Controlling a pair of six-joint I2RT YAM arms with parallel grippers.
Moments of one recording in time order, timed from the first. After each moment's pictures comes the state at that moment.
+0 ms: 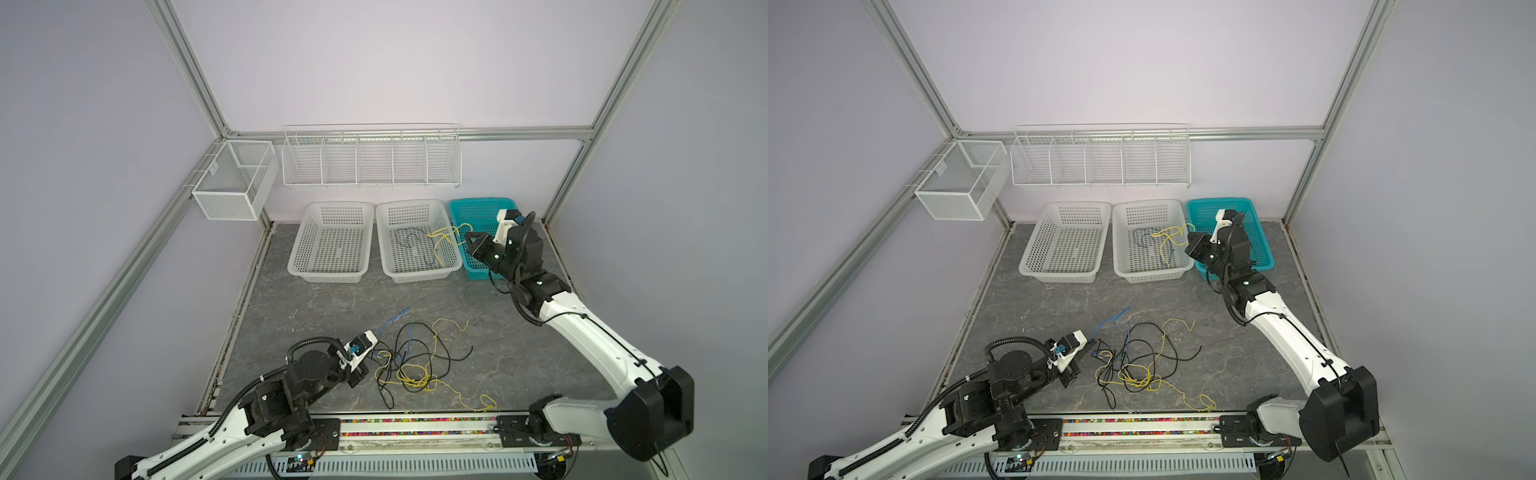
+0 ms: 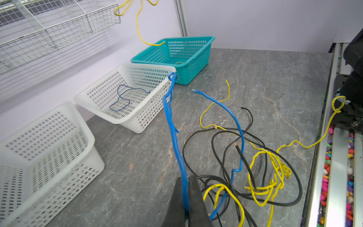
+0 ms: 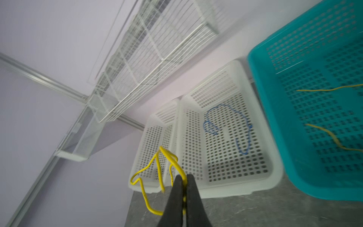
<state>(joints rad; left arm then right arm) -1.08 0.37 0.40 -0.30 -0.20 0.18 0.35 1.31 1.13 -0.12 -0.06 0.79</state>
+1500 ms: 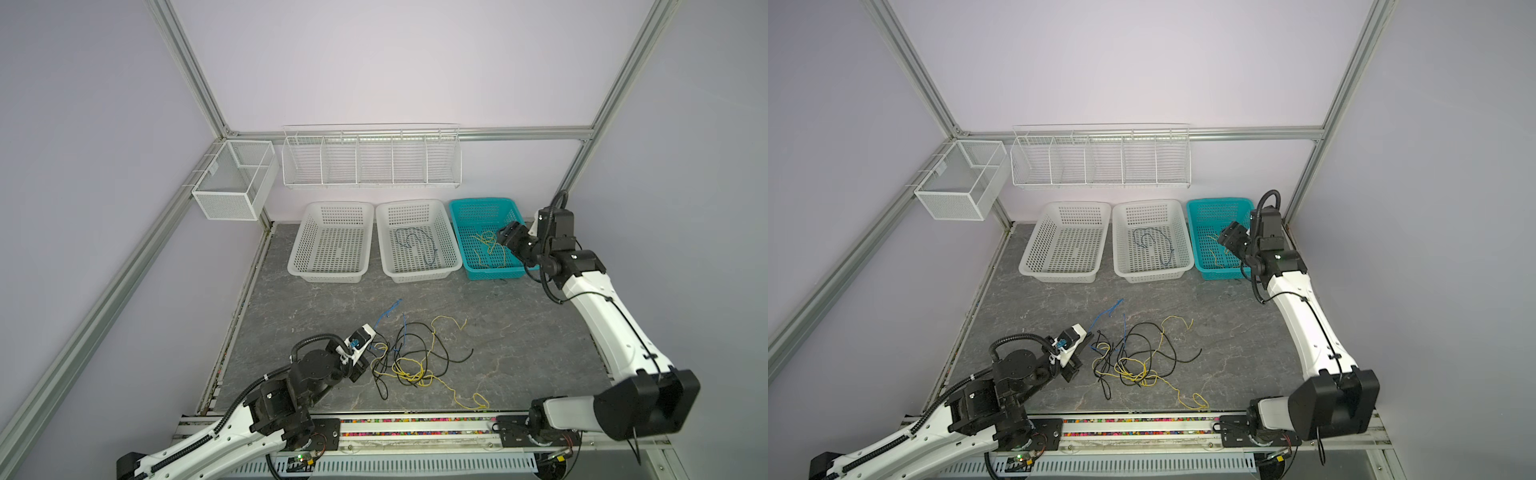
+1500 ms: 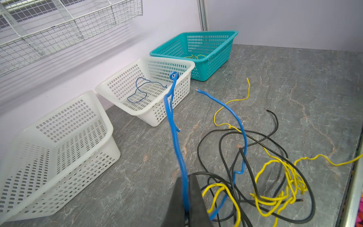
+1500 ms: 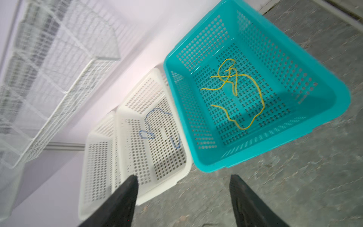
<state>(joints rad) -1.08 0.41 0.39 -0.26 -0.31 0.16 0.16 1.32 1.32 -0.57 -0.08 0.73</state>
